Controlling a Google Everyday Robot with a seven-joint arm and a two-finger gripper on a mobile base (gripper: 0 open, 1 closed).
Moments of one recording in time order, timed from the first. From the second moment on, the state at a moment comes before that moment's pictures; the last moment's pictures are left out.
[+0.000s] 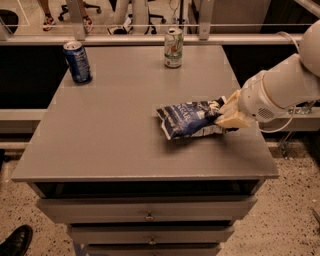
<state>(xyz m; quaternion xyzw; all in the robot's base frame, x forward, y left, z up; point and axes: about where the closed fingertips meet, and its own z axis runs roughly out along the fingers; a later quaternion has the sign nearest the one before) 0.518 -0.175 0.862 -0.59 0.75 0.05 0.29</state>
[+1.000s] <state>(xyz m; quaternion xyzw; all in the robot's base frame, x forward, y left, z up) 0.522 -0.183 0.925 -0.56 0.74 0.03 0.36</state>
